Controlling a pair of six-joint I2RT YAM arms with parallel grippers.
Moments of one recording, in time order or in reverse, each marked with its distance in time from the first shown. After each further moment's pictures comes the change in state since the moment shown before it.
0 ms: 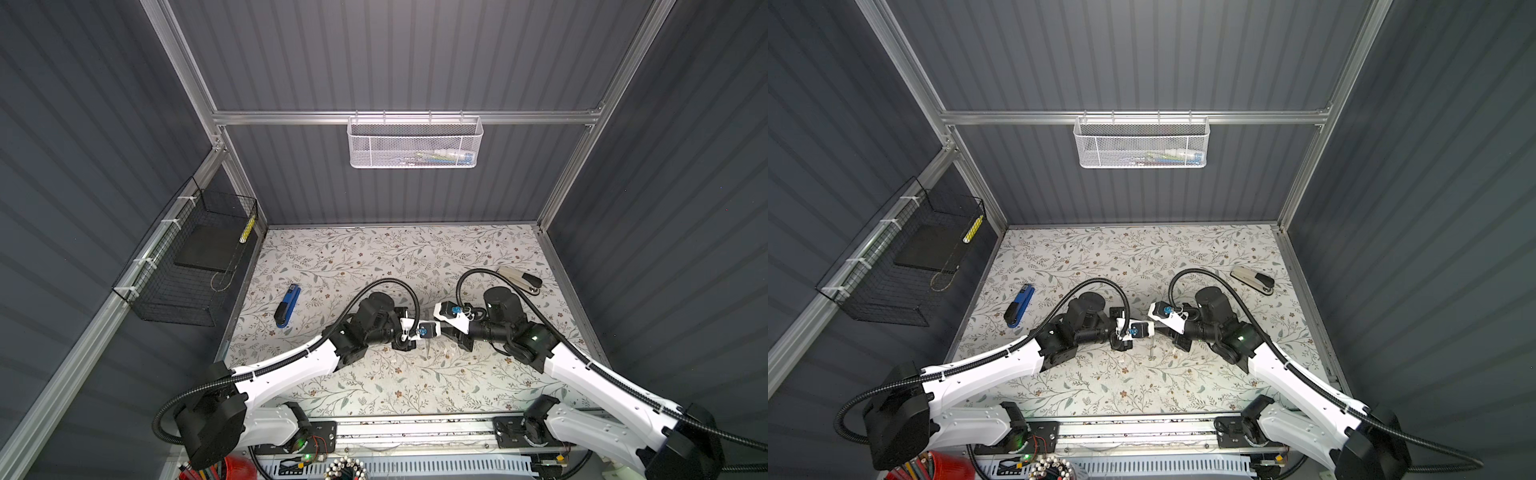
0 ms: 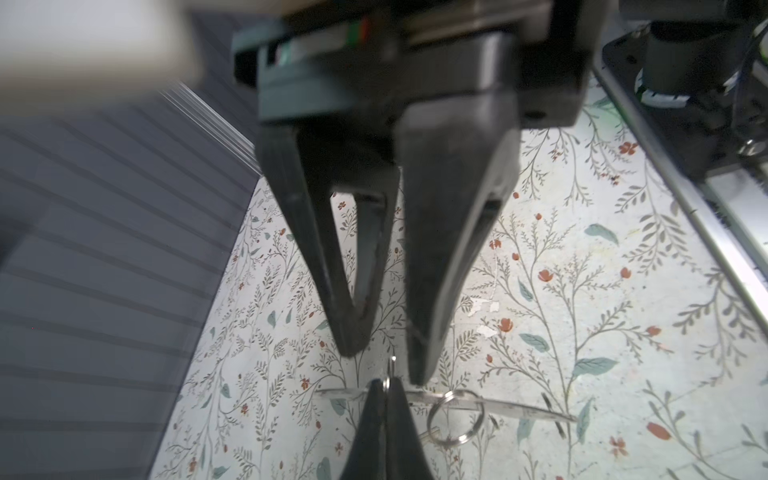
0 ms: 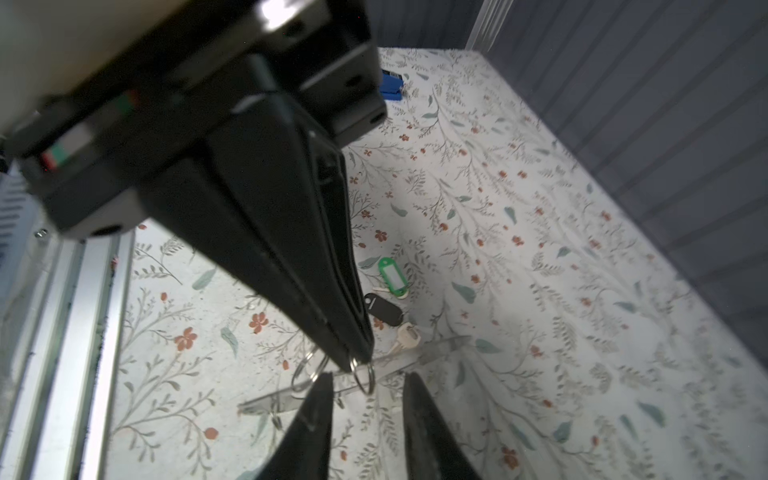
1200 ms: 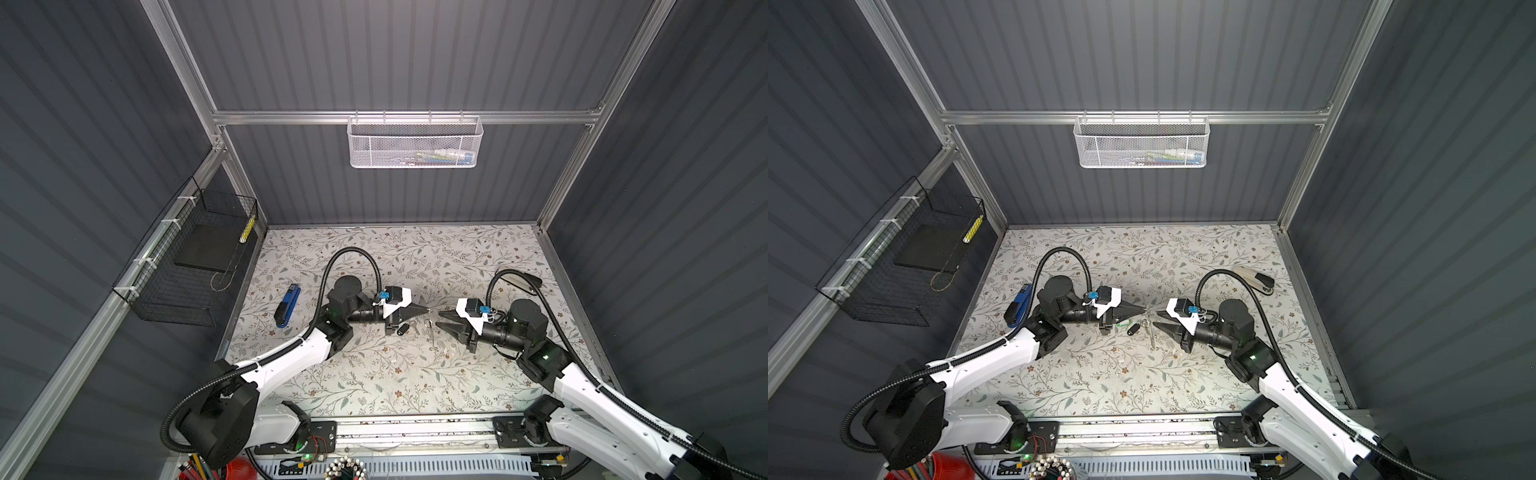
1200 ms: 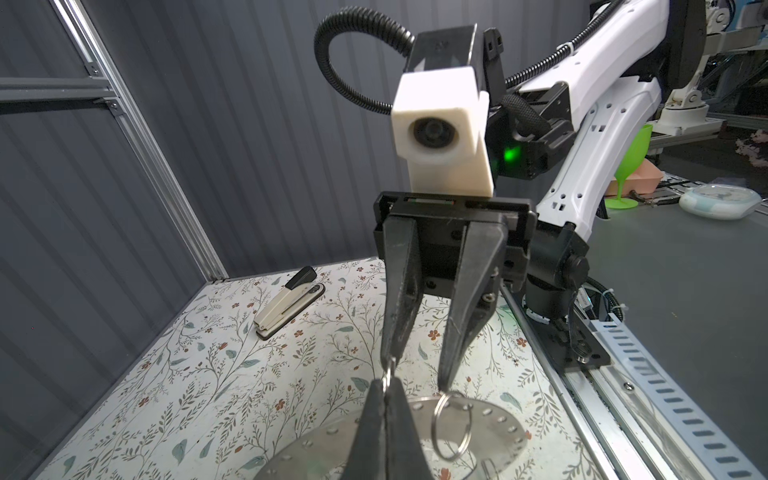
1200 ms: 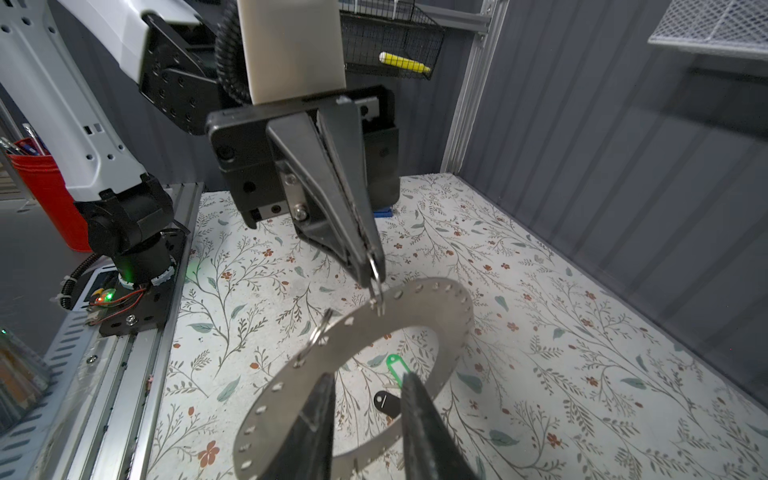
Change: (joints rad) left arm 0.206 0.031 -0.057 0.481 0.565 -0.492; right arm -0.061 -0.132 -0.182 0.413 -0.171 0.287
